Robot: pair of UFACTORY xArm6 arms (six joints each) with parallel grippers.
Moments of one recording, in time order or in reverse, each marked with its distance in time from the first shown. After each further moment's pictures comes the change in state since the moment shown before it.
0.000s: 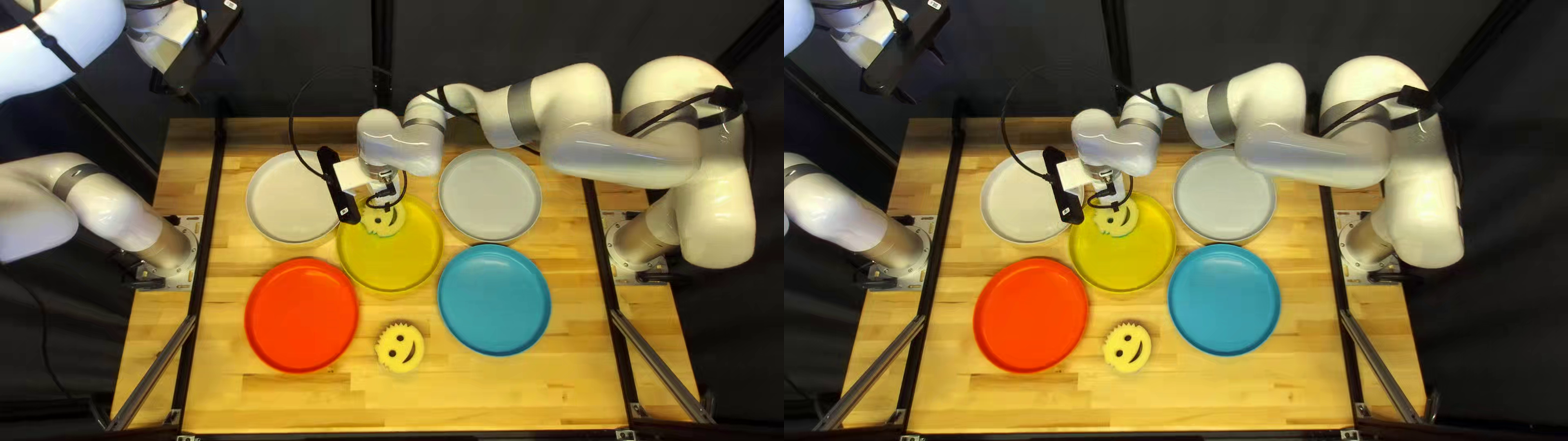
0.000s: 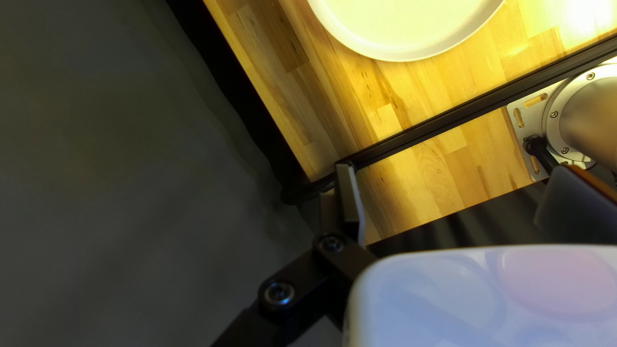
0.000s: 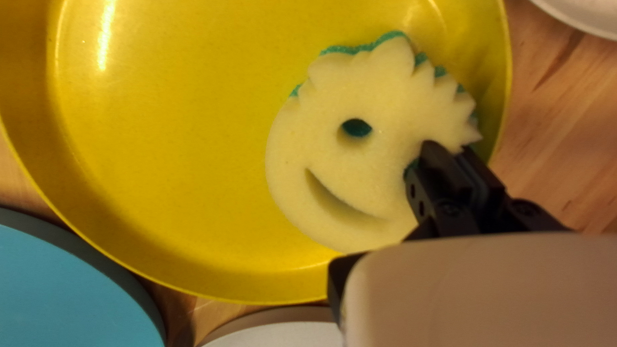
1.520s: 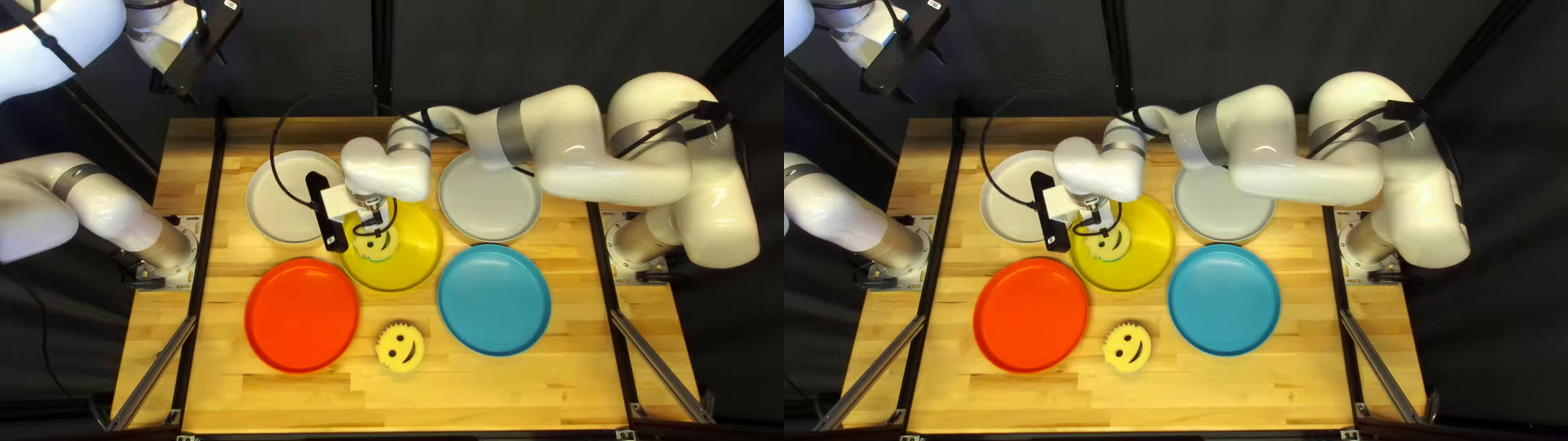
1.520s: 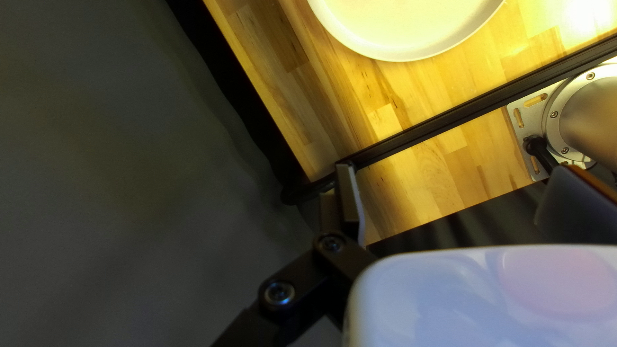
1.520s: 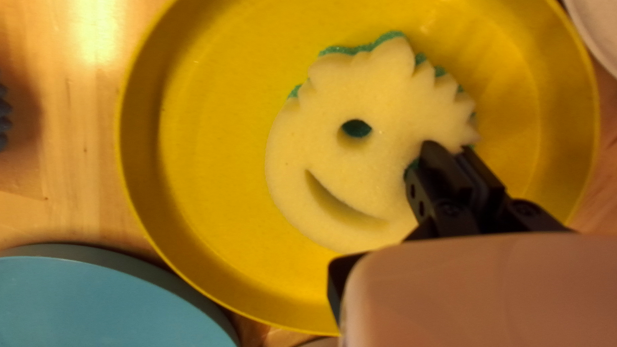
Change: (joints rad) left arm 0.000 0.000 0.000 0.000 0.000 0.000; right arm 0.166 0.030 -0.067 -0.026 0.039 0.159
